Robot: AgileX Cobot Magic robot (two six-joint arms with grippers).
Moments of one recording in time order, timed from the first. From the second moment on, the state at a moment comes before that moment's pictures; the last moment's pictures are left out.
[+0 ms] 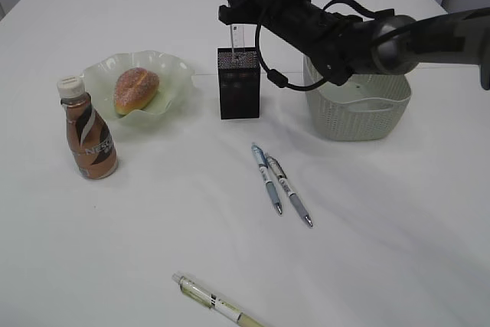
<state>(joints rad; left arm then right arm) -0.24 0.97 -0.88 -0.18 1.23 -0.02 0.33 2.37 -1.82 -0.41 -0.62 0.33</state>
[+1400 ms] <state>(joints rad) -0.24 0.97 -0.88 -0.18 1.21 -0.02 0.33 2.38 -1.82 -0.41 -0.52 0.33</state>
